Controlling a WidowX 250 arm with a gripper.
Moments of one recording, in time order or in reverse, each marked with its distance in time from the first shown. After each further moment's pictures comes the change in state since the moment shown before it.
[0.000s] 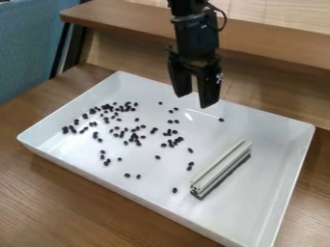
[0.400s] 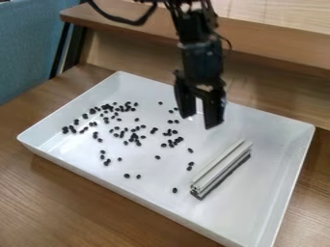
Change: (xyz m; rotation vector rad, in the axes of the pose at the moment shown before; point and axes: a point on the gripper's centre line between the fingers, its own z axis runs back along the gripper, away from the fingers) arm 0.002 -0.014 -0.040 -0.046 0.050 -0.010
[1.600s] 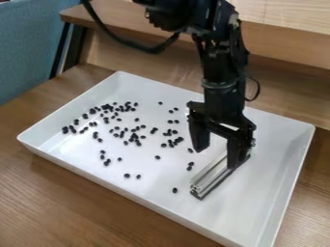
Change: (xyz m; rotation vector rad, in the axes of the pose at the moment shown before) arm -0.013 -0.041 -0.031 0.101 -0.011 0.153
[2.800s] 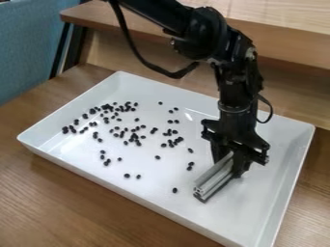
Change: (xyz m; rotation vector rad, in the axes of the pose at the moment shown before) arm 0.022 -0.005 -0.039 0.023 -0.032 0.044
